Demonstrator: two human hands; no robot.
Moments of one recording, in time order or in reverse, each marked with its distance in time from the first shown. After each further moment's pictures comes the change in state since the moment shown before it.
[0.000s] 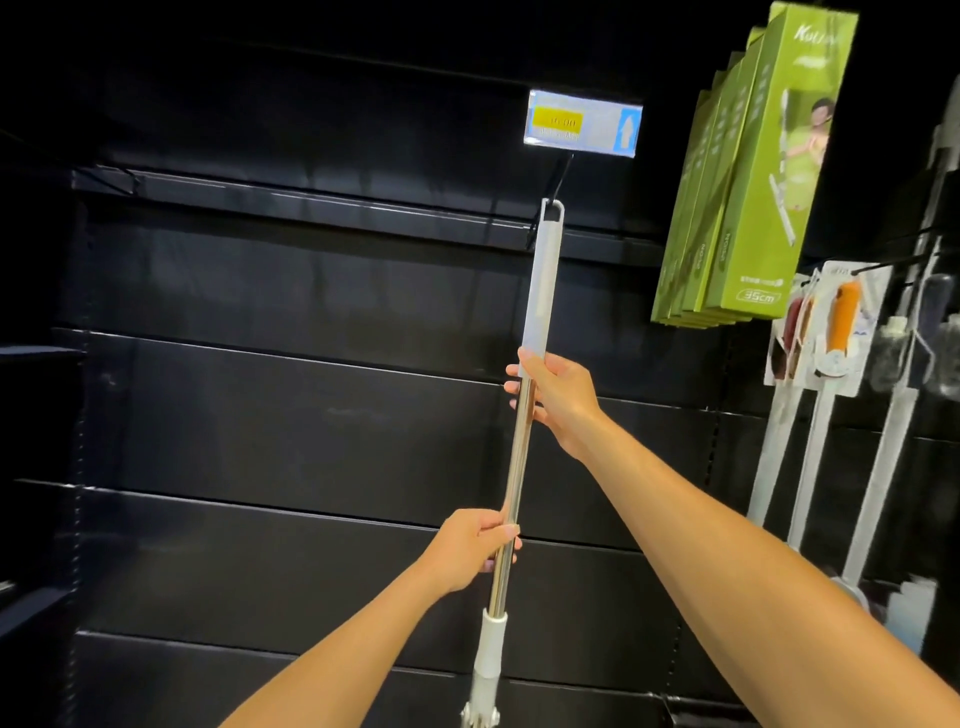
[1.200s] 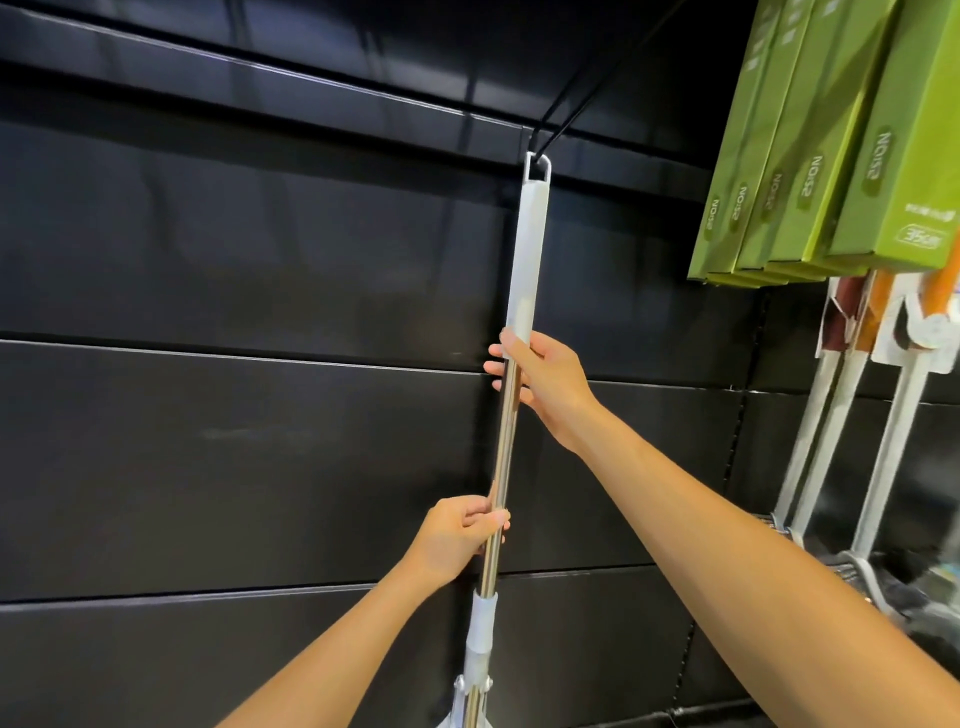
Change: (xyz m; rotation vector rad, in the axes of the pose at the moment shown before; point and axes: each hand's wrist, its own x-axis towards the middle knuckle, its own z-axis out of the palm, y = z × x) left_hand 0.194 -0.095 -0.042 -0.043 -0.108 0.080; right_hand 0.148 0.095 0.018 -0.104 0.071 -0.002
